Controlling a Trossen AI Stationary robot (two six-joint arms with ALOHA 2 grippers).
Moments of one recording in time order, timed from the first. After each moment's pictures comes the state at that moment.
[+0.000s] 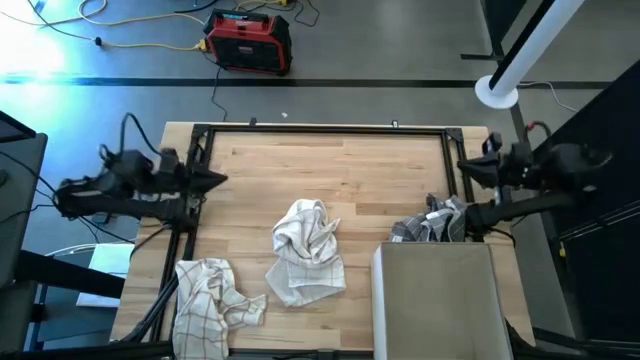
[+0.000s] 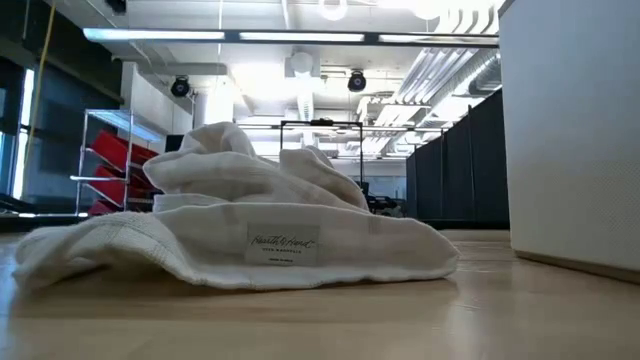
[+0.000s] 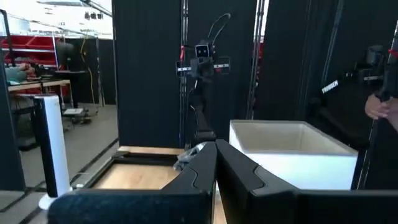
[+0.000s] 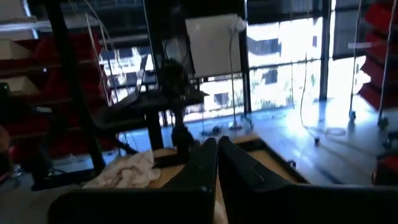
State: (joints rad) left arm -0.02 0.35 0.69 -0.23 -0.06 -0.01; right arm 0.17 0.37 0.98 -0.60 0.28 0.13
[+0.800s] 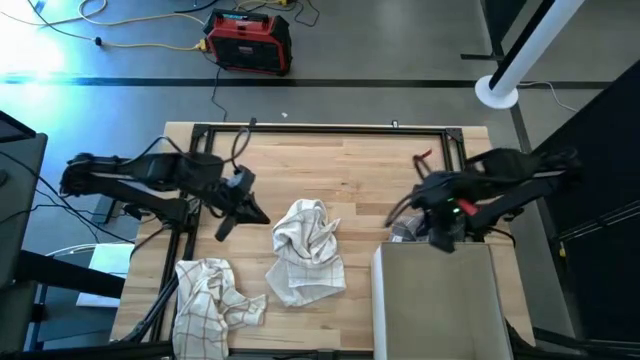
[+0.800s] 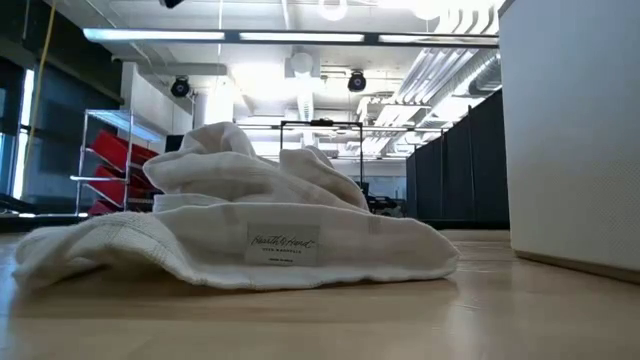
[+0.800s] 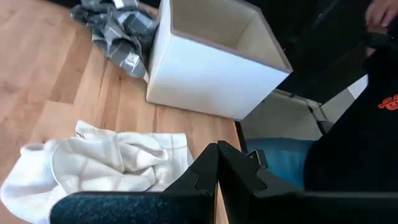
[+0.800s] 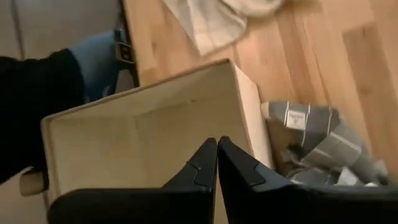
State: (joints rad) left arm -0.11 1.00 1.07 -0.56 0.22 -0.37; right arm 0.25 1.28 1.55 -1.37 -0.22 0.61
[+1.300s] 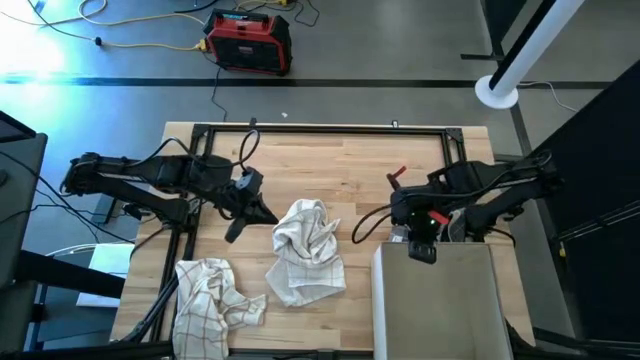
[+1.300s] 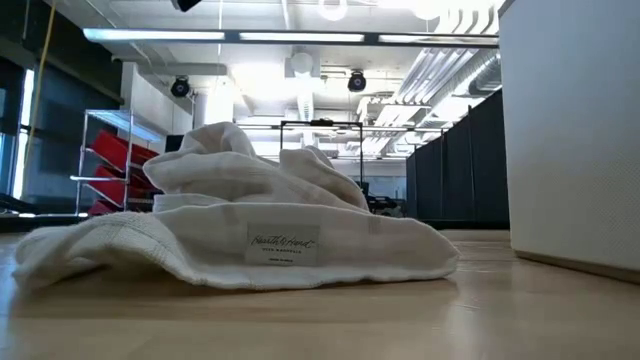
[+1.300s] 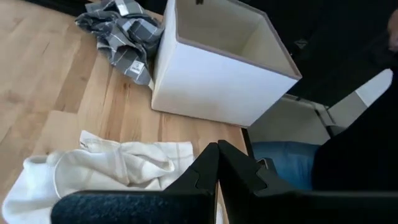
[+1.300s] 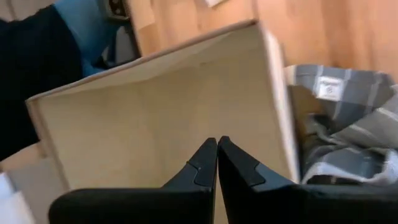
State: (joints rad) left arm -0.11 1.03 1.07 -0.50 0.19 -0.35; right arm 0.24 1.41 1.55 -1.41 -0.40 0.57
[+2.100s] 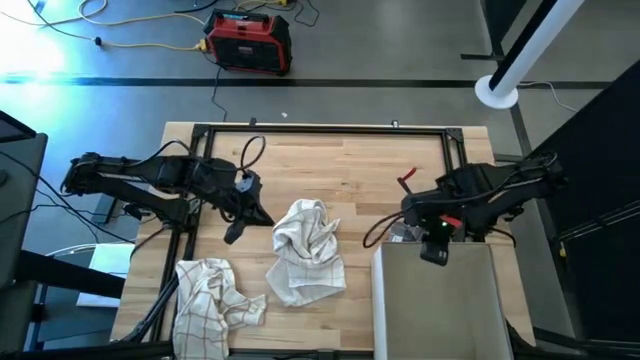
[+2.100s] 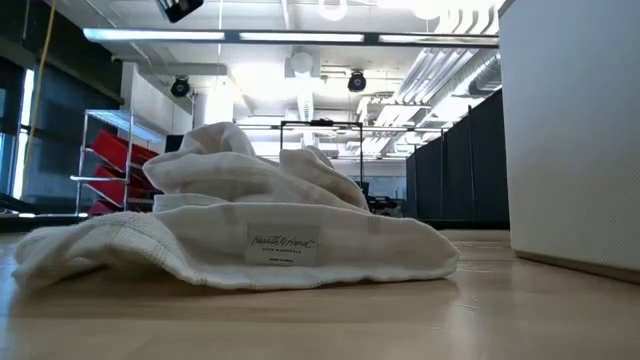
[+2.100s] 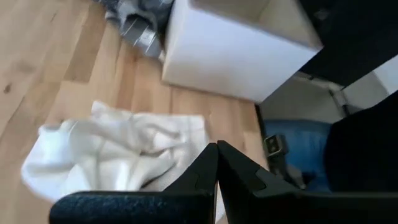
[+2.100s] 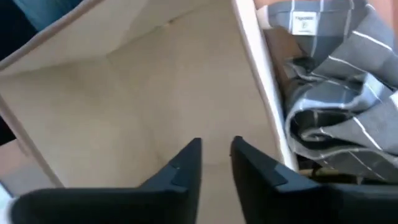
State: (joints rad) left arm -0.10 1.03 1.07 -0.65 0.18 -0.34; right arm 0.29 1.37 1.55 -1.57 -0.32 0.69
